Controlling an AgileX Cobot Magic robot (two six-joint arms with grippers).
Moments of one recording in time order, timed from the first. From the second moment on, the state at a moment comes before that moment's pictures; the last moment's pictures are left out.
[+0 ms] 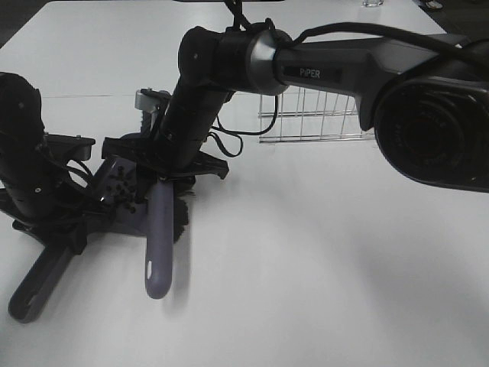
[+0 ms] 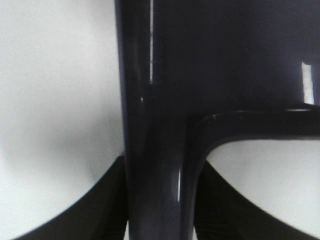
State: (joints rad) left arm -0.29 2.01 -1.07 -0.05 0.72 -0.09; right arm 0.66 2.53 -2.06 0.44 0.95 0.27
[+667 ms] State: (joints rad) left arm -0.29 2.01 -1.07 -0.05 0.72 -0.08; right arm 0.62 2.51 -2.22 0.49 1.04 0.21
